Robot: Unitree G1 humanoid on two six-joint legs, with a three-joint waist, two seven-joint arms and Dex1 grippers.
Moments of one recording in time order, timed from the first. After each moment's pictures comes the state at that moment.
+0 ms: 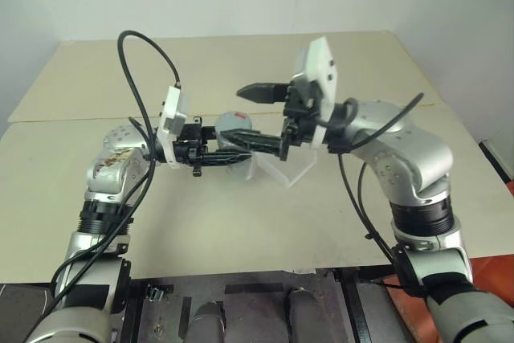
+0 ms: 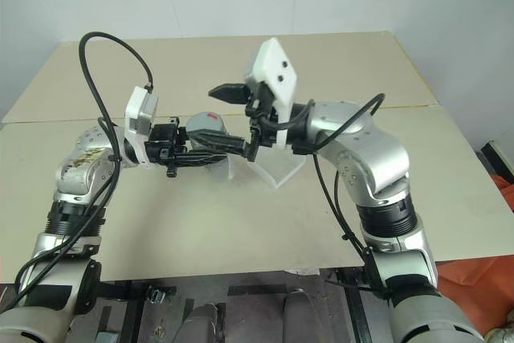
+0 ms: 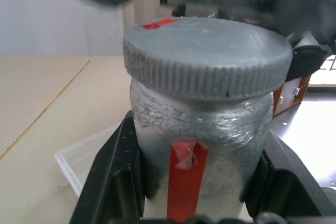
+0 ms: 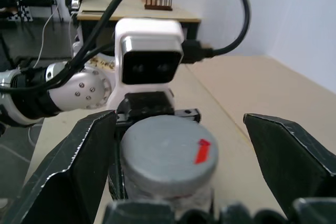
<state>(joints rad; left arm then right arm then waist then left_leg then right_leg) -0.74 0.53 0.01 0.19 -0.53 0.31 -1.42 -0.89 -0.39 0.17 -0.28 0.53 0.71 0.78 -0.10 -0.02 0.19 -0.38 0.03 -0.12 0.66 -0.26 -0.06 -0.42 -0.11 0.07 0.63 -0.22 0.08</state>
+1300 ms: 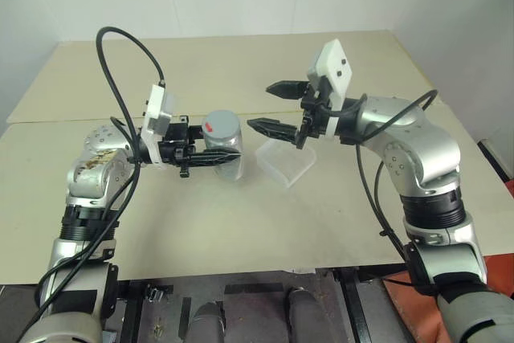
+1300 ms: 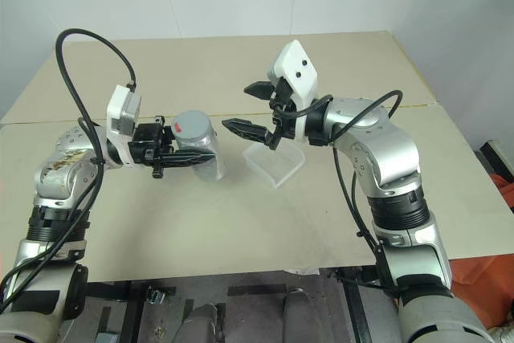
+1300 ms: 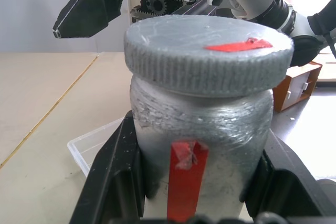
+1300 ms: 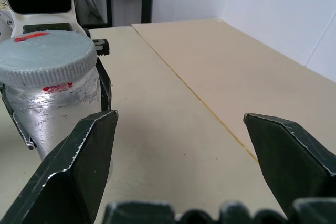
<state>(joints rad) -0.69 0.60 0.05 0.12 -0.56 0.35 -1.42 -0.89 -0.48 0.12 -0.15 0.45 0.68 0.80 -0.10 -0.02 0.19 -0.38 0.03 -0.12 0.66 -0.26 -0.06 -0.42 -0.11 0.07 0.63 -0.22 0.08</state>
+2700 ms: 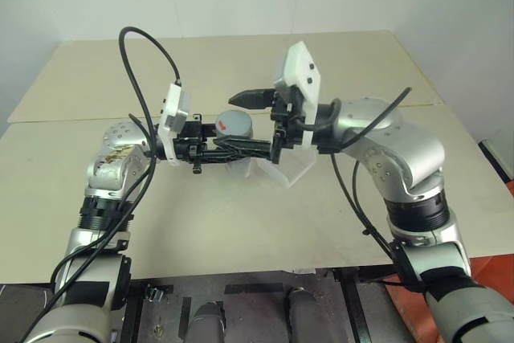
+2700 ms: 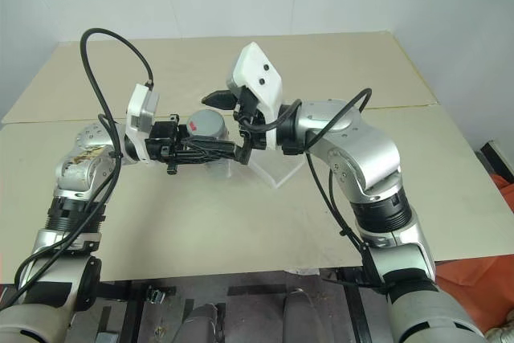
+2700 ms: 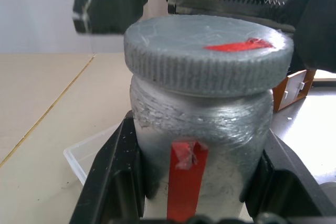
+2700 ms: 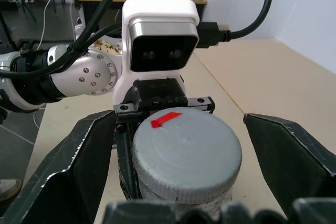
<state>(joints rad) -0.75 0.54 0.00 0.22 -0.51 0.30 -1.42 -0.93 -0.40 0.20 -0.26 0.52 0.77 0.80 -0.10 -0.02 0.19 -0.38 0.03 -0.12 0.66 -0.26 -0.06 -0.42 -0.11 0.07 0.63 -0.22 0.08</state>
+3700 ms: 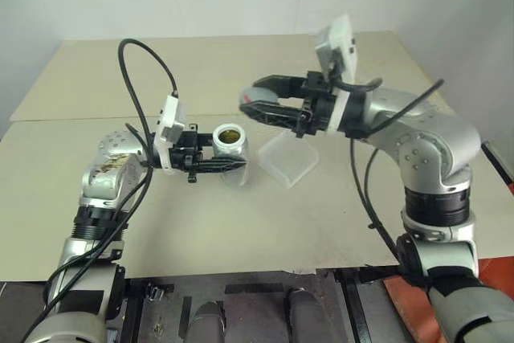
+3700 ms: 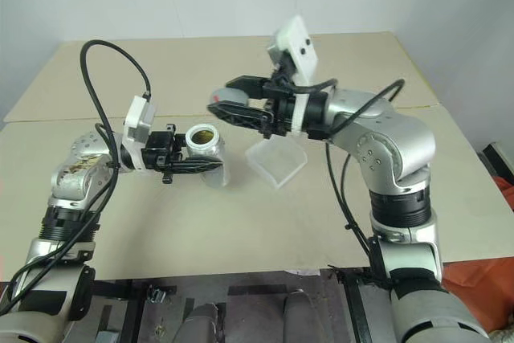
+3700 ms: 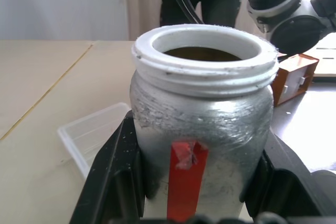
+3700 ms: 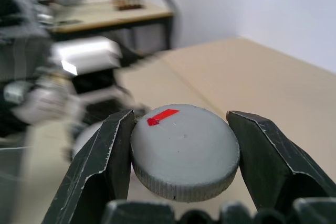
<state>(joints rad) -0.69 0.57 0.02 0.18 -0.51 0.30 -1.40 -0.86 -0.49 0.00 -0.25 0.59 0.84 0.68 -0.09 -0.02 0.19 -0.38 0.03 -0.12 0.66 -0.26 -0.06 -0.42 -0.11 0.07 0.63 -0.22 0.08</state>
